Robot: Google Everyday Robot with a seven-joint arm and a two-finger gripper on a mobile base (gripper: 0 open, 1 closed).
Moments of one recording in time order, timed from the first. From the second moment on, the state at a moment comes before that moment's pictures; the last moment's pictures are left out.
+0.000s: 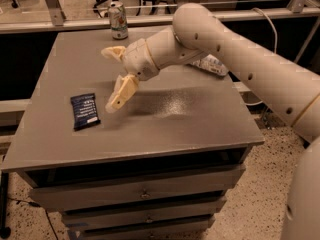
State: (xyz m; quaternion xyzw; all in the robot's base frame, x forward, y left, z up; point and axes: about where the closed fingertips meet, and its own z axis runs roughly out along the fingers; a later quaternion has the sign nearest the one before) arm 0.586 0.132 0.874 -0.68 0.50 0.34 0.40
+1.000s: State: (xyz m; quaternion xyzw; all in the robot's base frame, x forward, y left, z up) arm 0.576 0.162 0.825 -0.63 0.56 0.42 0.33
